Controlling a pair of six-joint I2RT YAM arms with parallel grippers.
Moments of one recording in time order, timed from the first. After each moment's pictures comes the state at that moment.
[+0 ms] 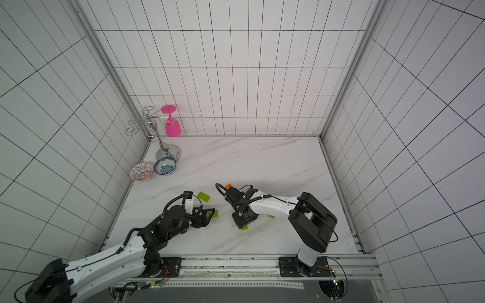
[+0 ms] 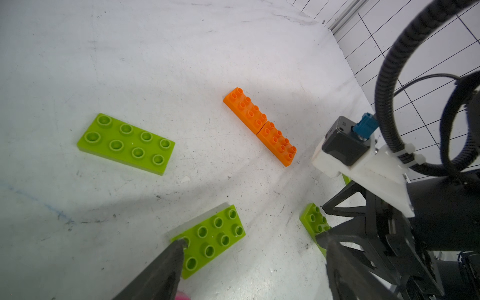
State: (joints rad) left arm -0.79 0.80 0.21 0.07 -0.04 -0.70; right arm 0.96 1.68 1.01 -0.75 -0.02 0.39
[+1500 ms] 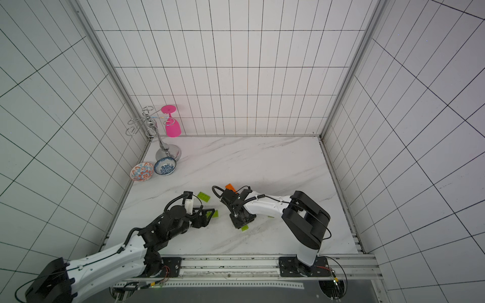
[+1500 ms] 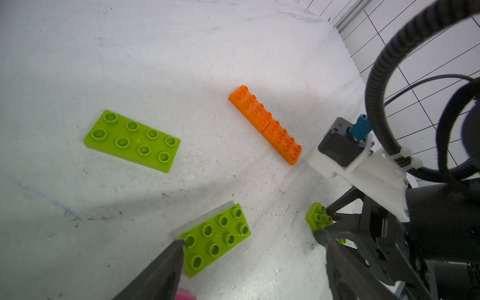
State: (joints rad) left arm -0.78 0.80 0.21 0.07 -0.05 -0.70; right arm 0.99 1.75 1.06 -0.78 0.04 0.48
